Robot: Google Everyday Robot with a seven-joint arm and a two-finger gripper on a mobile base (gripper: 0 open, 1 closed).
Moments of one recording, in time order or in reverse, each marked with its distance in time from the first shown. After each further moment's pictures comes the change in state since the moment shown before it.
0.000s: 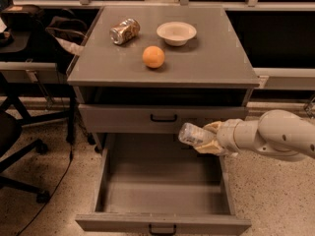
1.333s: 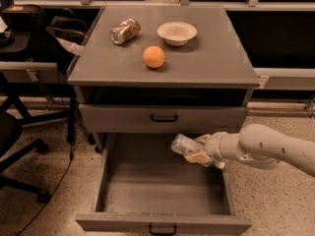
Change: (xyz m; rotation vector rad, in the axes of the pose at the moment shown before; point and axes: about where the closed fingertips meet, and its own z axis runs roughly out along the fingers) arm 0.042 0.025 0.072 -0.056 0.008 0.121
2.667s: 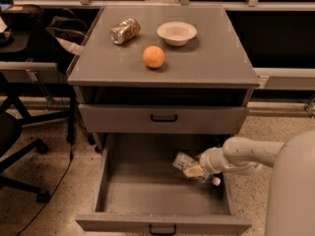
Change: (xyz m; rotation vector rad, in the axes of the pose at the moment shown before) arm 0.102 0.012 0.100 -0.074 0.169 0.165
